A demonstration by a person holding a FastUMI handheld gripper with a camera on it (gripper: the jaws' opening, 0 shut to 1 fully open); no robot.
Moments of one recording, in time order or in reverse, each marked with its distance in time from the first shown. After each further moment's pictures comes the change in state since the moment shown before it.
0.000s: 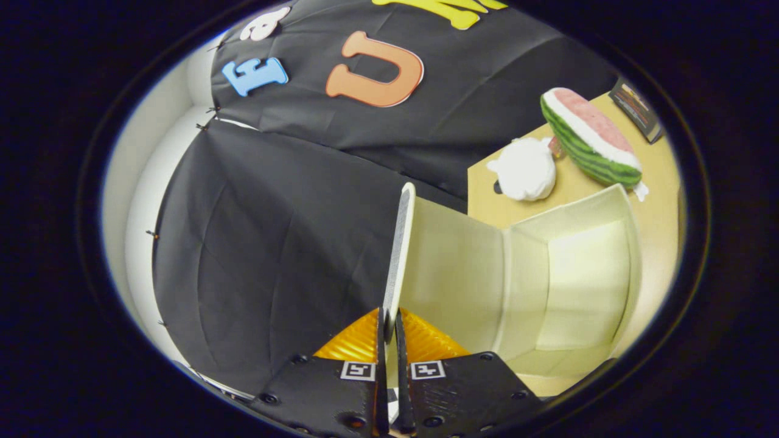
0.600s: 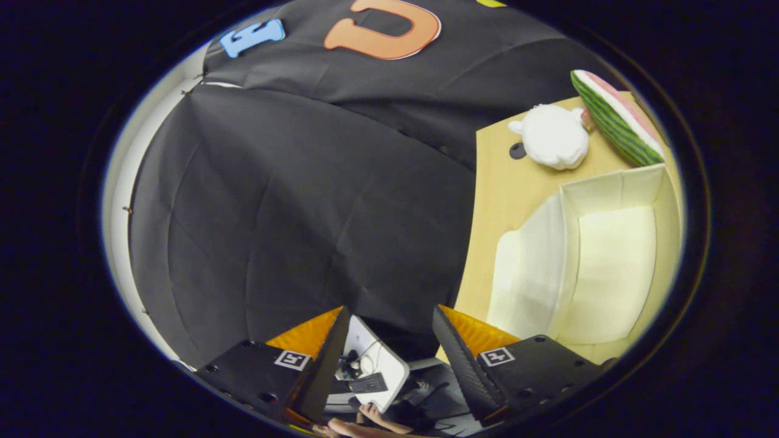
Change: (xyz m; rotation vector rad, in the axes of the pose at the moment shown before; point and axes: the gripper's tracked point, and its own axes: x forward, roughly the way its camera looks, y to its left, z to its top) arm 0.064 -0.007 -0.034 -0.113 0.138 -0.123
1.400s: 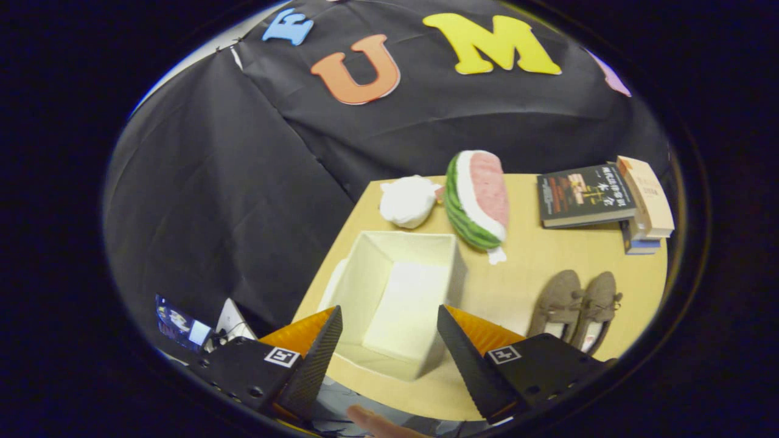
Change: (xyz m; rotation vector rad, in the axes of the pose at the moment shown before) arm -0.217 -0.207 0.000 -0.207 -0.172 -0.504
